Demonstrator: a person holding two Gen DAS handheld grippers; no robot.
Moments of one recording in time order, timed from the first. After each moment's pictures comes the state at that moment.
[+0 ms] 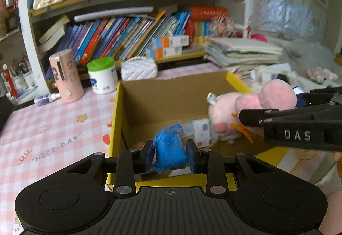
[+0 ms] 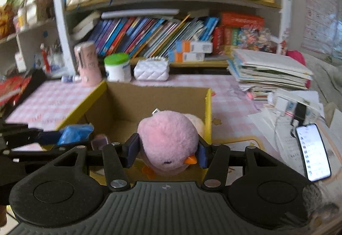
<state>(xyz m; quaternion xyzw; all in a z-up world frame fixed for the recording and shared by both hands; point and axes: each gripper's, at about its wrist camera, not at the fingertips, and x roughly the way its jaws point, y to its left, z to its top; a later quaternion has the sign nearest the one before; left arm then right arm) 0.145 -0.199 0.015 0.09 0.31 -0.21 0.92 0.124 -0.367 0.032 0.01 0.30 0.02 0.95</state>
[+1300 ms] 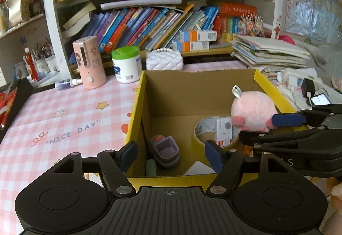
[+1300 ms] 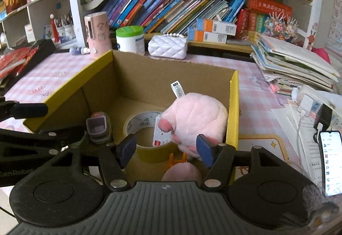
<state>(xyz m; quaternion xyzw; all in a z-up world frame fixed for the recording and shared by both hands) 0.146 -0.196 0.013 0.06 0.32 -0.13 0.94 0.159 -0.363 -0.001 -0.02 0.34 0.07 0.94</state>
